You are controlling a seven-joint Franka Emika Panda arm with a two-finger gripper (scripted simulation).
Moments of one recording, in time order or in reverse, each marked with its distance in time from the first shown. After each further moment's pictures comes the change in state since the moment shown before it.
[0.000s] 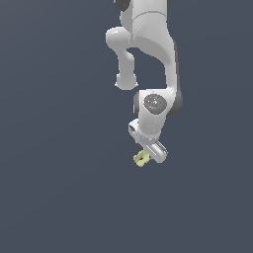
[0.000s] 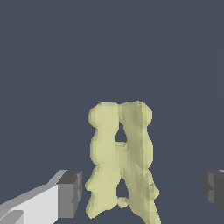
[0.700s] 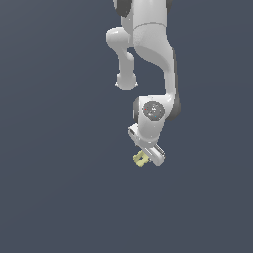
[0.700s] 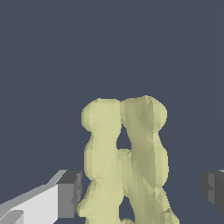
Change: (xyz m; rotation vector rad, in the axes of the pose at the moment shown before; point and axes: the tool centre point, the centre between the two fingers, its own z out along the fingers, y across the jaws) arm -0.001 0.000 0.028 0.001 0.001 0.014
